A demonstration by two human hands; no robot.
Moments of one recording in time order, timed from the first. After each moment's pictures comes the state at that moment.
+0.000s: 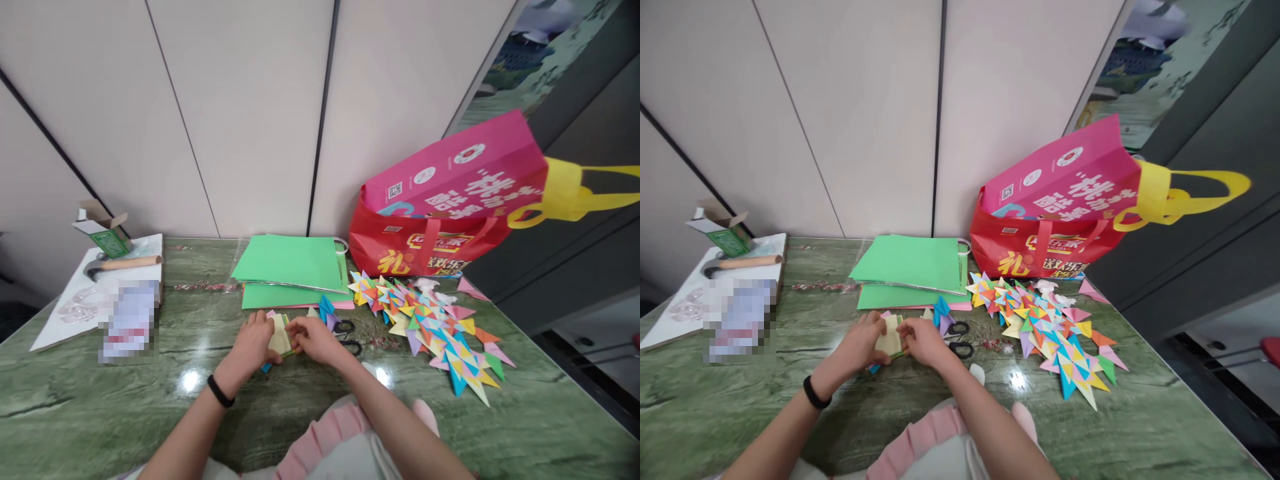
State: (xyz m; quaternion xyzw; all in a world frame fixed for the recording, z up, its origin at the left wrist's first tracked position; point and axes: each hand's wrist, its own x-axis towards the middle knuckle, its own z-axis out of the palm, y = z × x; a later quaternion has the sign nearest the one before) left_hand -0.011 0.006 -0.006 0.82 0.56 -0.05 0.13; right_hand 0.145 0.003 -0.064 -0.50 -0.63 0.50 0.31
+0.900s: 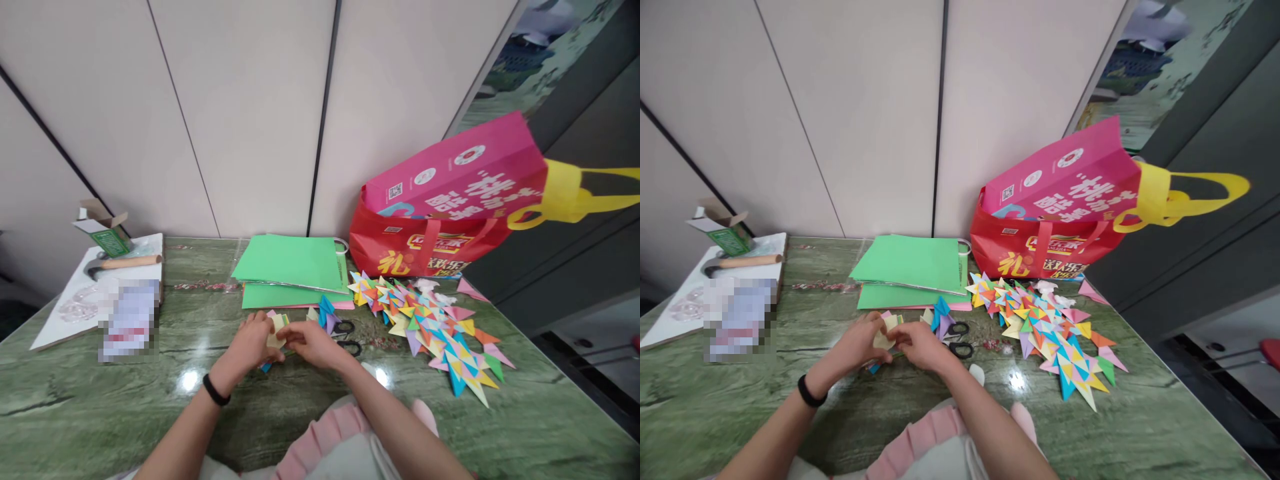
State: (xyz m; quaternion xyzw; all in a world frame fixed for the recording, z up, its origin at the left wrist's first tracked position) left_hand -0.020 0.010 -0.013 0.82 0.54 0.04 0.18; right_hand 0.142 -0.001 -0.060 -0.39 -0.66 0.54 0.34
